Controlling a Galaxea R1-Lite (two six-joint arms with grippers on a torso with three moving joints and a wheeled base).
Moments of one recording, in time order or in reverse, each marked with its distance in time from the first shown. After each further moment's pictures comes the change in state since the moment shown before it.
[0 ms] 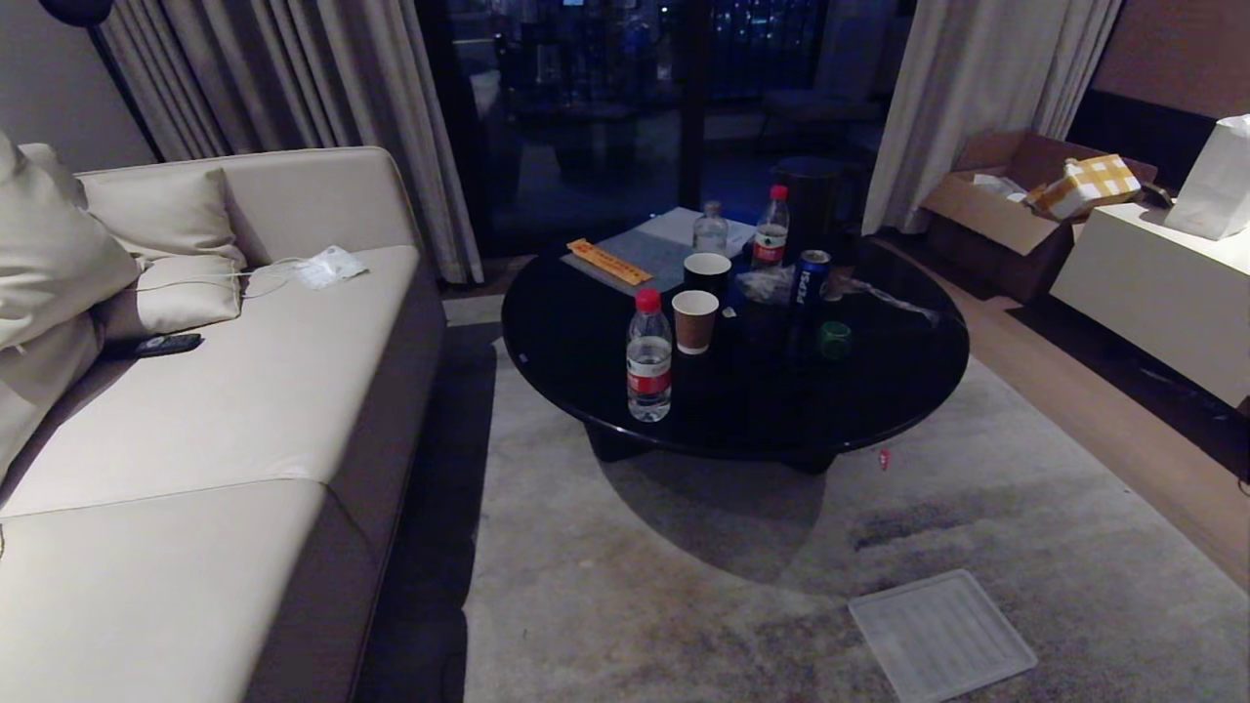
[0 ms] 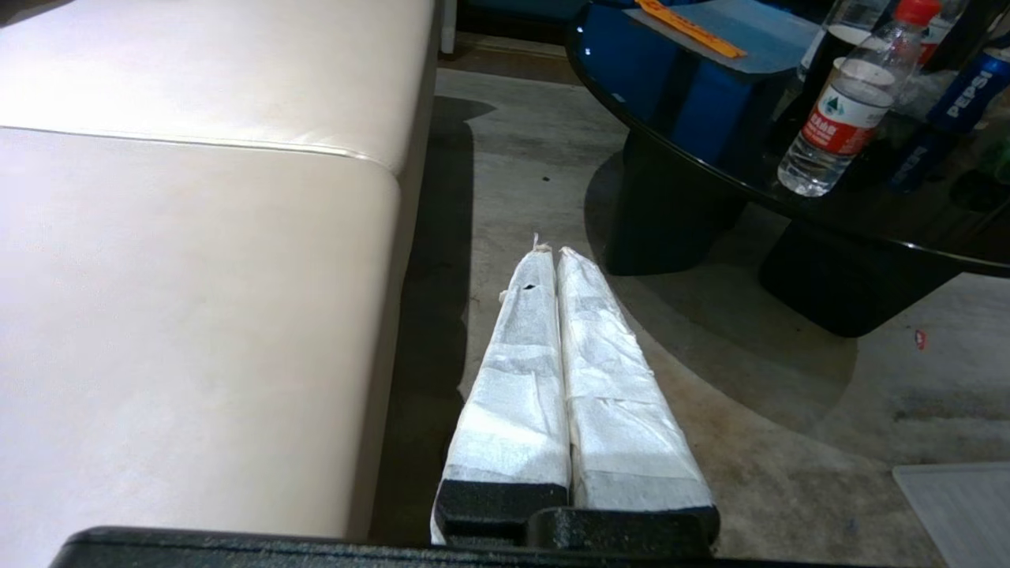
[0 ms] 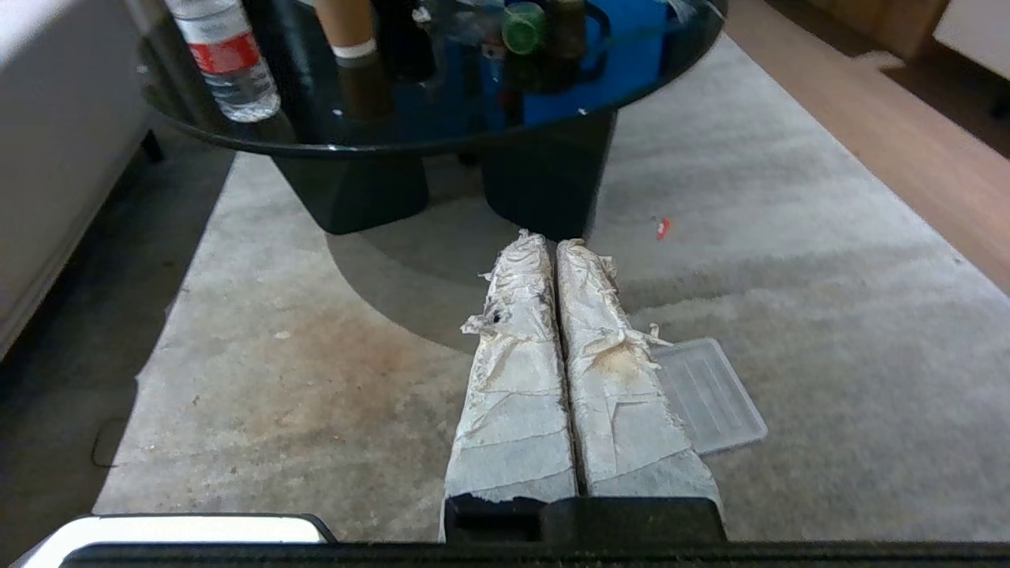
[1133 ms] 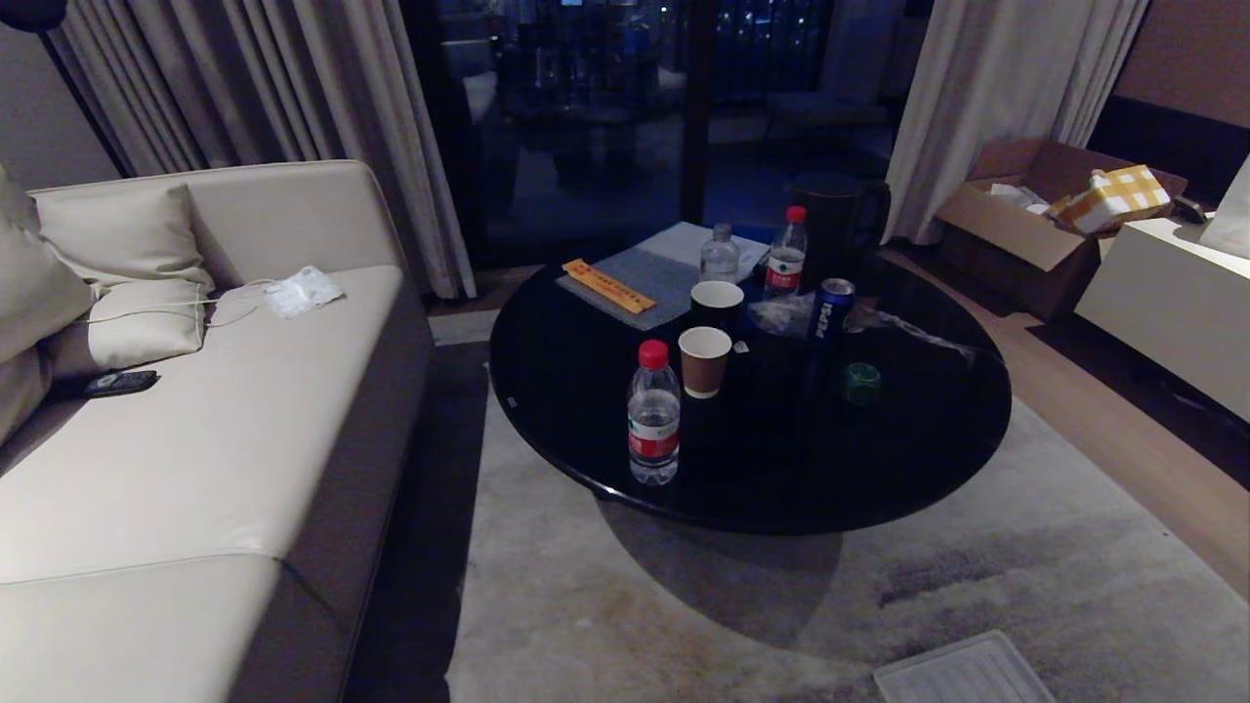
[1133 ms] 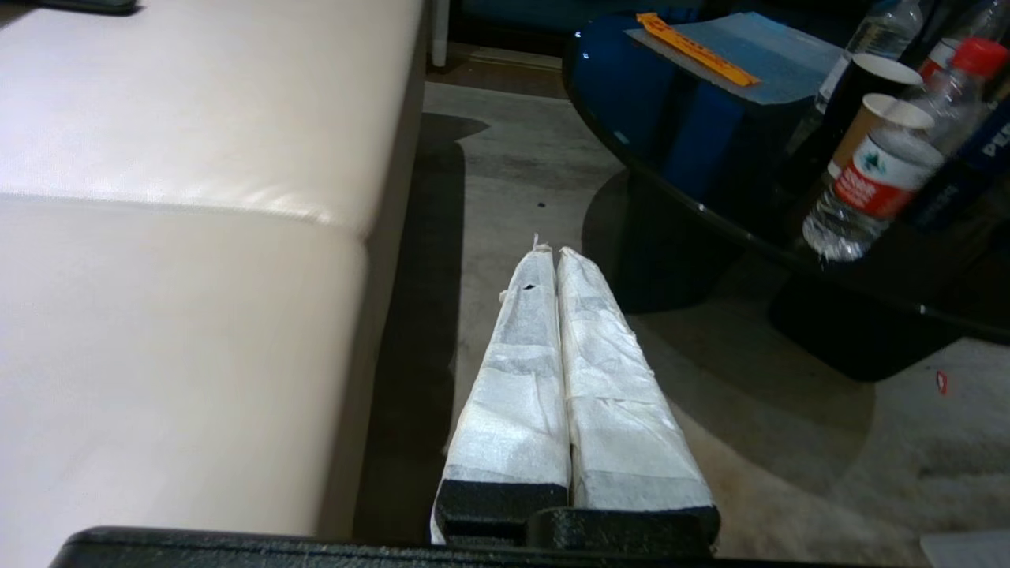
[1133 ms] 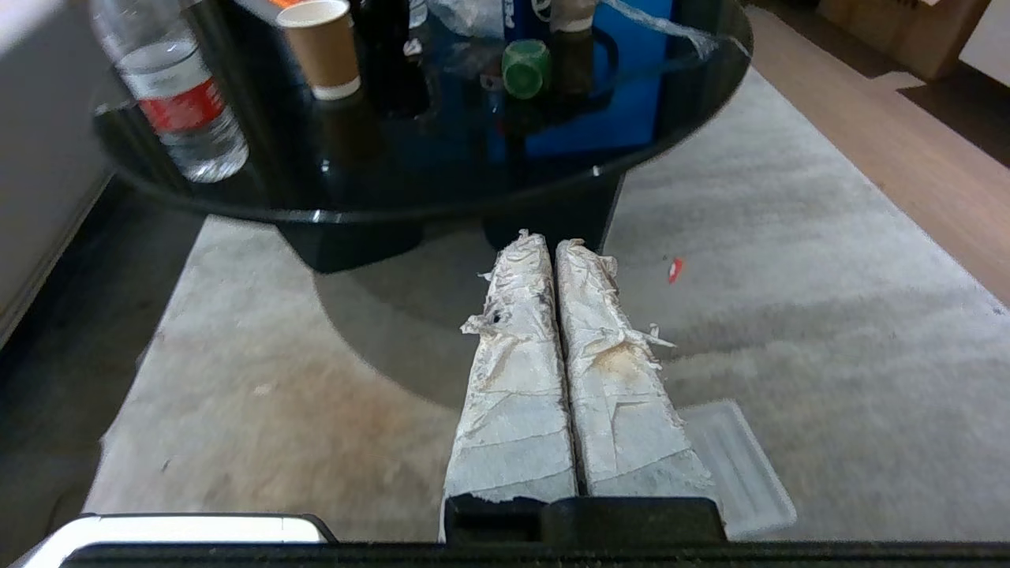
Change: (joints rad) left arm 0.000 0.000 0.000 0.000 0.000 -0.003; right arm 0.000 0.000 0.000 0.000 0.000 0.000
